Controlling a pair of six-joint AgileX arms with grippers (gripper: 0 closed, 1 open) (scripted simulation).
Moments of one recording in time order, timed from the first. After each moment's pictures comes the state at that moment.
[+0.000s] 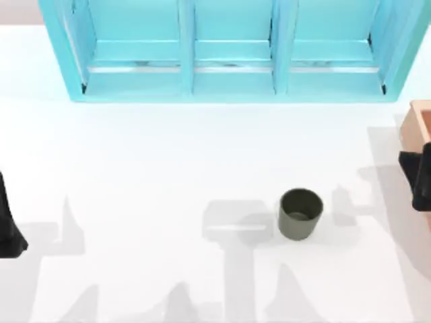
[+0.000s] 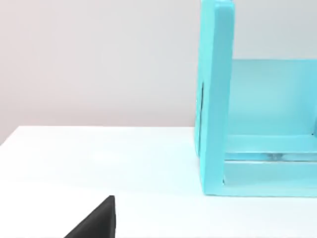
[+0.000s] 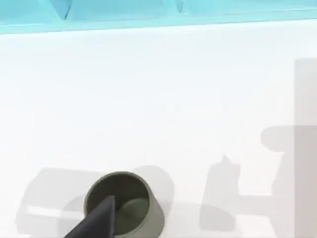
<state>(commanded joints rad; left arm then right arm) 0.00 0.00 0.00 0.00 0.00 0.00 0.38 0.78 0.67 -0.51 0.02 0.33</state>
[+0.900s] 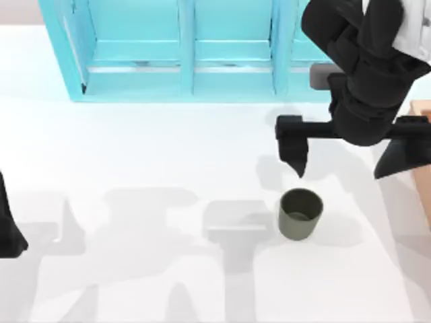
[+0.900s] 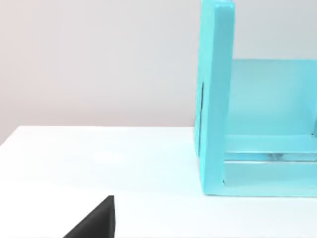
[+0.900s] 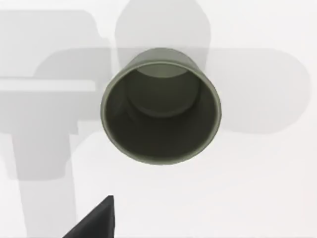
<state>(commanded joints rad) 0.00 0.00 0.00 0.00 0.00 0.00 0.54 1.84 1.56 -1.24 0.00 0.55</state>
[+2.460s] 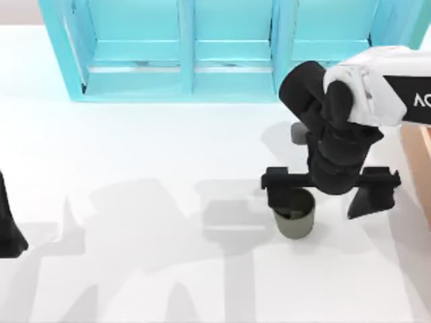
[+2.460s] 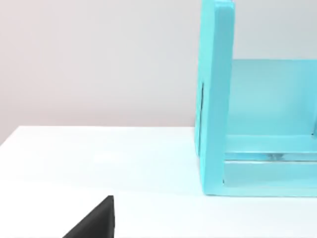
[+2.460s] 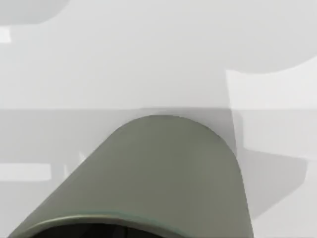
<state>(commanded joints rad) 0.00 0.00 0.00 0.00 0.00 0.00 0.55 2.00 1.34 -0.91 0.00 0.56</state>
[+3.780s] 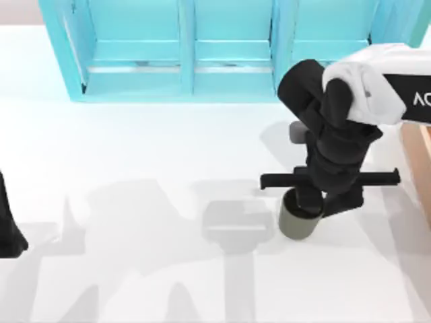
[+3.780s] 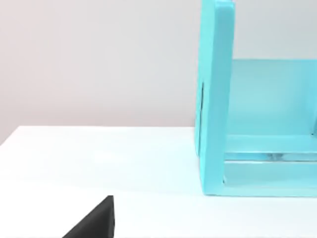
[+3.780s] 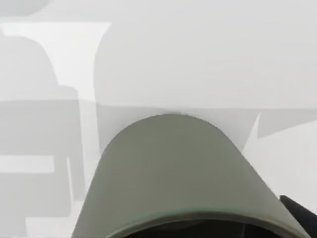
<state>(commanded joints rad) 0.00 0.00 0.00 0.00 0.00 0.00 0.55 1.99 1.36 -0.93 0.00 0.54</state>
